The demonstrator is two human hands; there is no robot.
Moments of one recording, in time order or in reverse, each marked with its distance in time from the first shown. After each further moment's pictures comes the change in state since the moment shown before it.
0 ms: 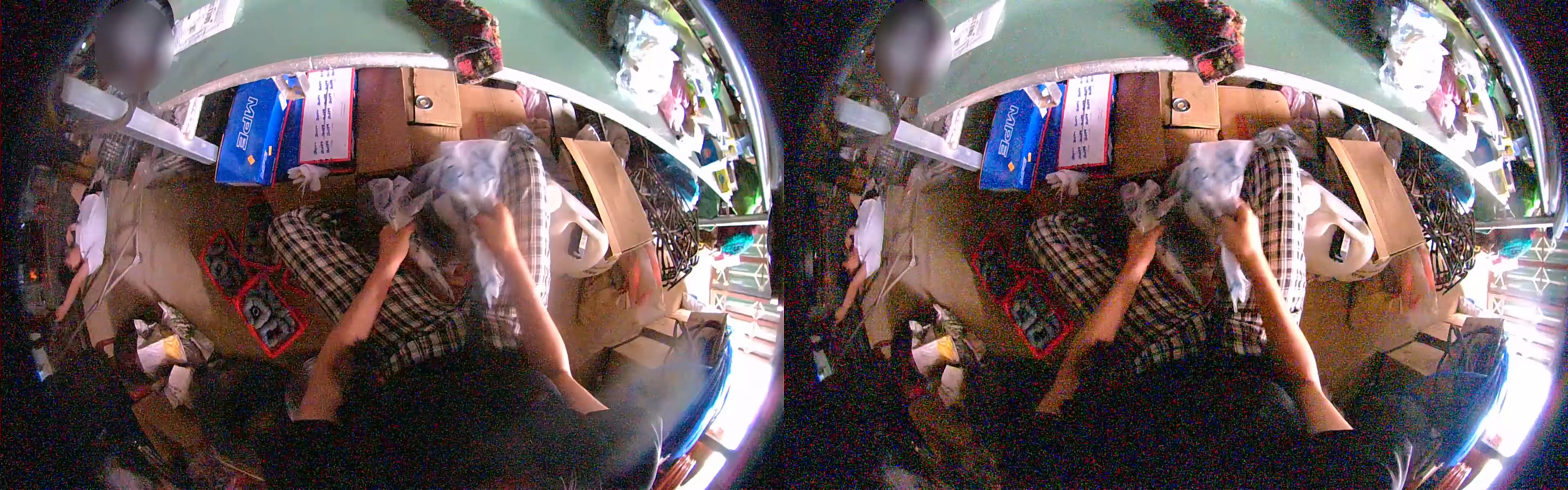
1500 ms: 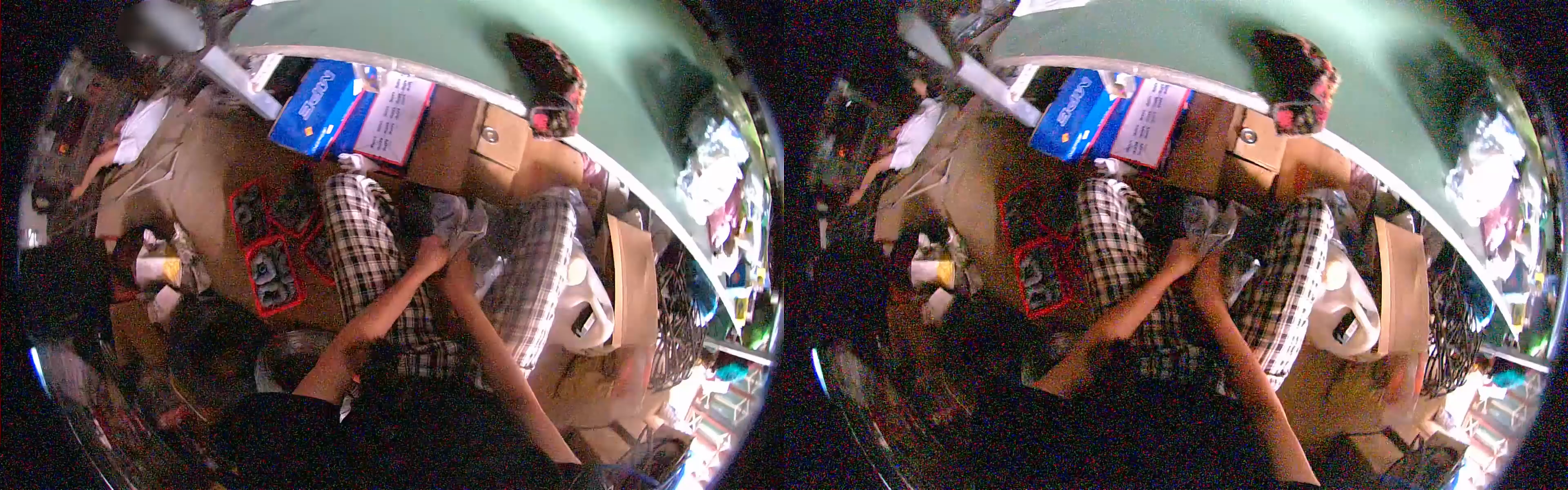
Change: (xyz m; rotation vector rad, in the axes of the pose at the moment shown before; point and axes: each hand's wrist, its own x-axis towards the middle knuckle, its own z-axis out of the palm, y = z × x) left_hand 0.035 -0.005 0.043 0.378 0.018 0.136; right_hand 0.007 0.078 0.106 -0.440 -0.512 -0.088
